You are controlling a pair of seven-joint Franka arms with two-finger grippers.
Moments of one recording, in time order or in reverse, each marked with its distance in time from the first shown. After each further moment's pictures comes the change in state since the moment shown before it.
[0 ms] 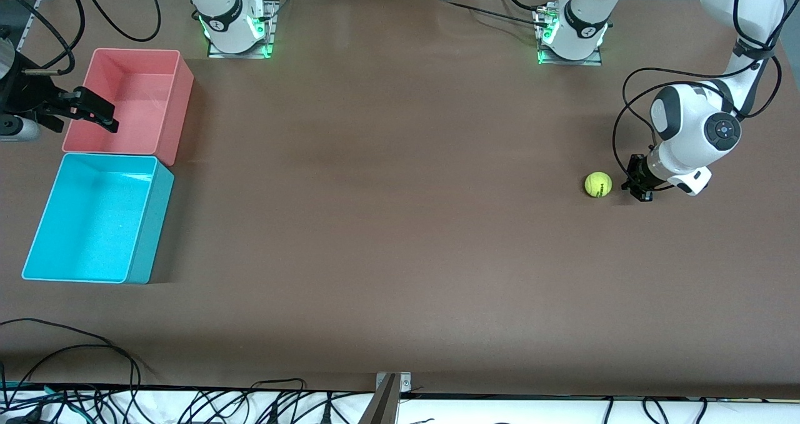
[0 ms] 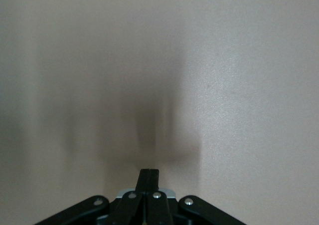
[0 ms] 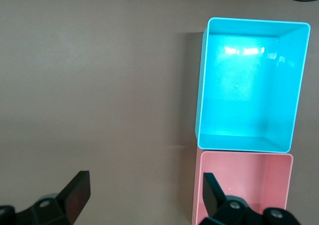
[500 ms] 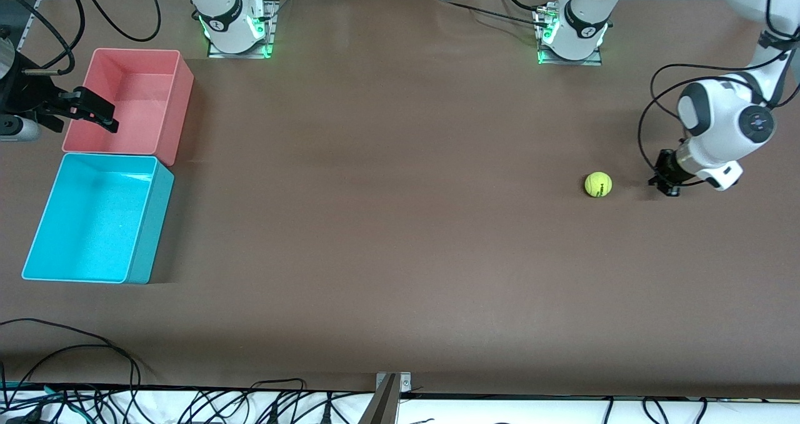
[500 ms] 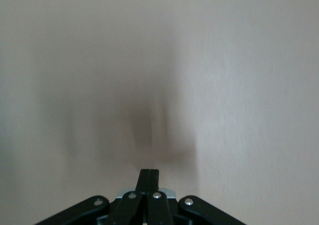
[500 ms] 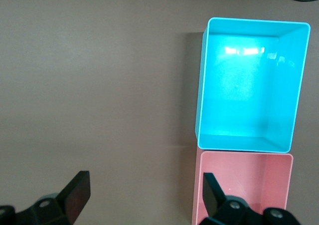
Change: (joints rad) left arm 0.174 0.000 0.006 0.002 0.063 0.018 0.214; right arm 0.000 0.000 0.000 0.000 0.000 0.000 0.000
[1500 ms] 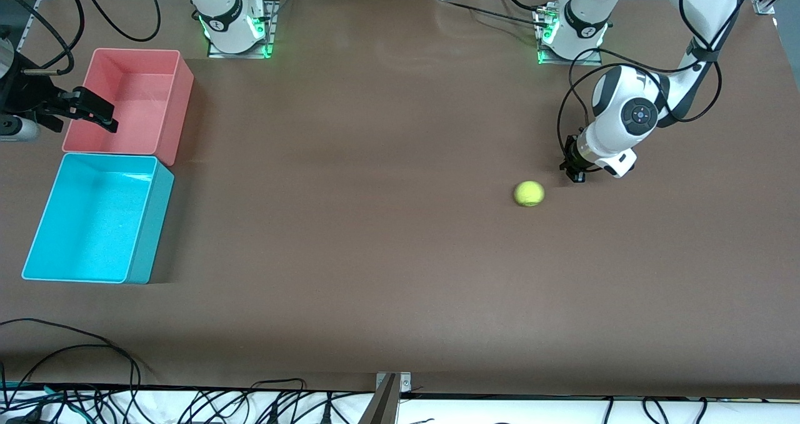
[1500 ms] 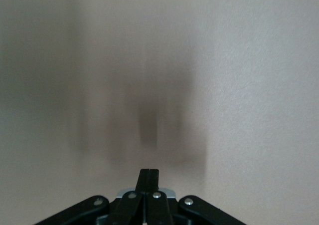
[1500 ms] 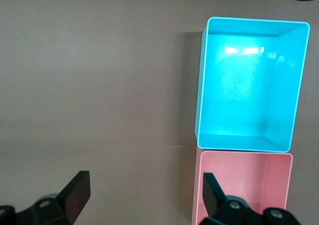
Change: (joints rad) left arm 0.025 -0.063 -0.500 -0.120 0.037 -0.065 -0.616; right arm 0.000 0.000 -0.002 0.000 0.000 -0.002 0.000
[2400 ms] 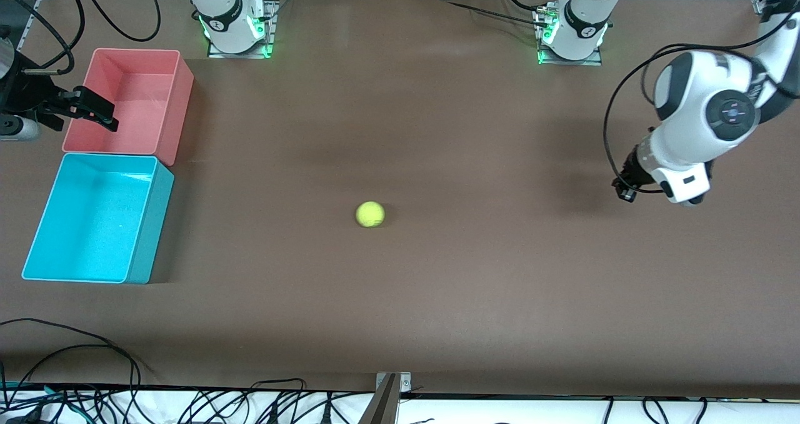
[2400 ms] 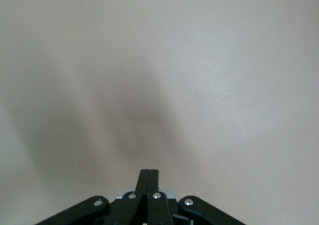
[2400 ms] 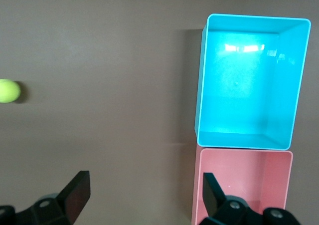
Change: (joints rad) left arm 0.023 -0.095 0.015 0.472 0.005 -0.522 0.621; right arm 0.000 0.000 -0.001 0.000 0.000 -0.012 0.001
